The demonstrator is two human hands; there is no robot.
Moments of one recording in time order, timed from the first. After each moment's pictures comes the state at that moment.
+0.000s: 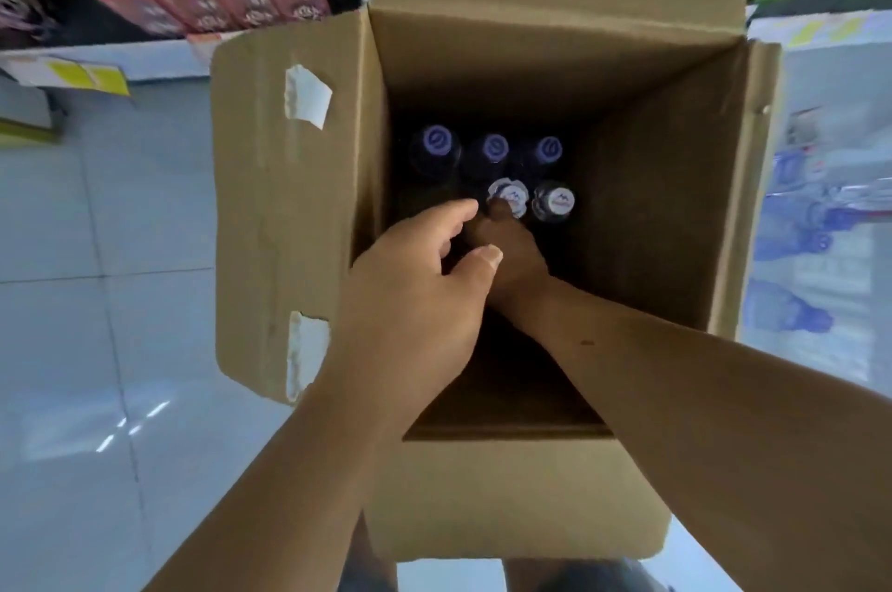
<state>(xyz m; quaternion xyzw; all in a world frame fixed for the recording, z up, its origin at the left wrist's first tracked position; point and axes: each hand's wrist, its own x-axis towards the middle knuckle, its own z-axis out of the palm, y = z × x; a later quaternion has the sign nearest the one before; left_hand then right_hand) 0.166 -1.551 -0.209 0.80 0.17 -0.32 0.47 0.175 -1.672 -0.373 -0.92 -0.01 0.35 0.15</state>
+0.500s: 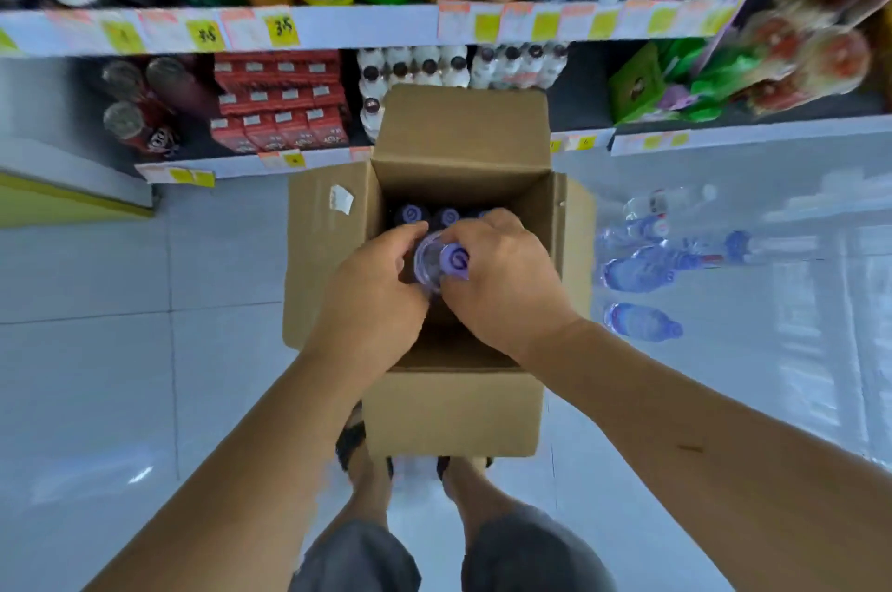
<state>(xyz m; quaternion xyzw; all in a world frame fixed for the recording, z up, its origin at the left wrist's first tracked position) 0.168 -1.549 -0.053 0.83 0.11 -0.29 0.47 0.169 -1.690 -0.075 -0.95 -0.02 0.11 0.30</state>
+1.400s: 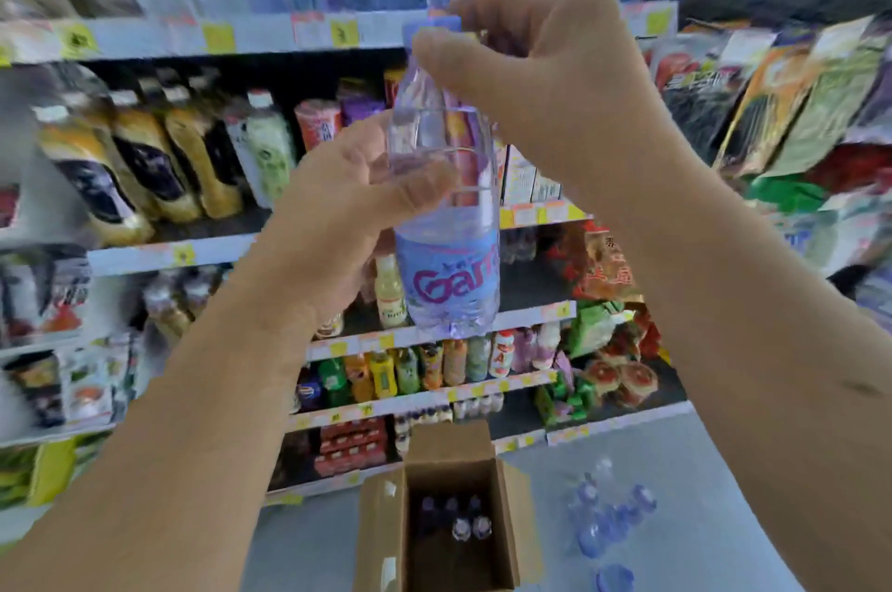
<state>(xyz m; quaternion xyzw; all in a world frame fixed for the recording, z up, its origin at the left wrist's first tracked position) 0.140 -1.541 0.590 0.65 -0.28 -0.04 0.70 0.122 -1.701 0.652 -0.82 -0.14 -0.30 0.46</state>
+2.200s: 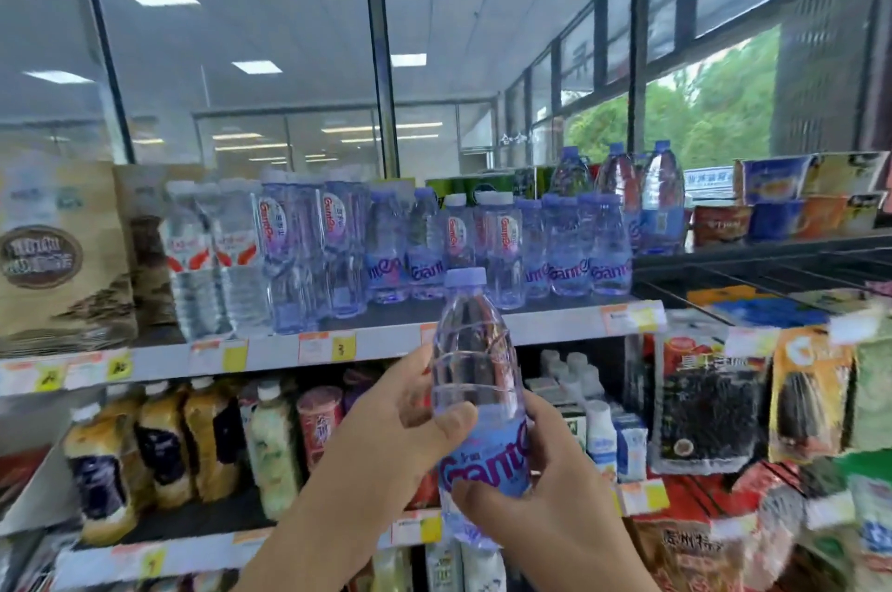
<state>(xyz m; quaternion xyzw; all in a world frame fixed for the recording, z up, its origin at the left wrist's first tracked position) 0.225 -1.626 0.669 0.72 -0.20 -0.01 0.67 0.196 -1.778 0.633 -0.77 -0.09 -0.13 0.62</state>
